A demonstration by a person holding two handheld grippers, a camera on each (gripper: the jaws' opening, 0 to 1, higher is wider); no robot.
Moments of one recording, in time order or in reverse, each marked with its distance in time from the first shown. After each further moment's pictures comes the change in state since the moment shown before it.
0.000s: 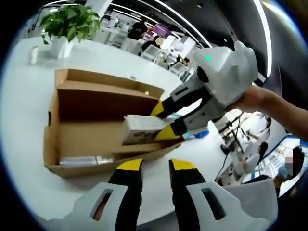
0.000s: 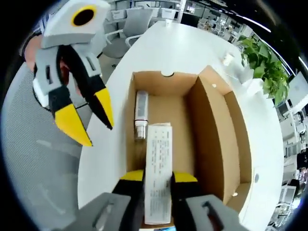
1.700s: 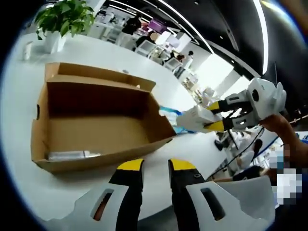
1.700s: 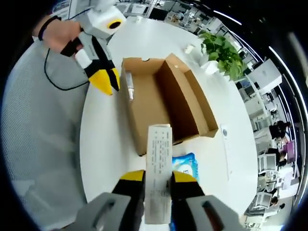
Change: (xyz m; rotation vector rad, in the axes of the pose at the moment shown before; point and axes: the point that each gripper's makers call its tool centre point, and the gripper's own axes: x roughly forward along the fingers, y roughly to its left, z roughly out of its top) left arm 0.004 -0.020 -0.012 -0.003 0.043 -0.056; right arm -0.100 0.036 -0.107 0.167 0.069 -0.307
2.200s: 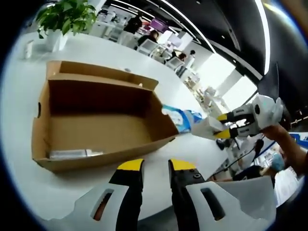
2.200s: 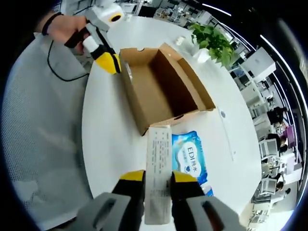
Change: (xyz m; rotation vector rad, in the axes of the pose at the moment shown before) left arm 0.000 0.004 -0.003 -0.006 0.012 0.017; right arm -0.009 0.011 -0.052 0.101 0.027 -0.013
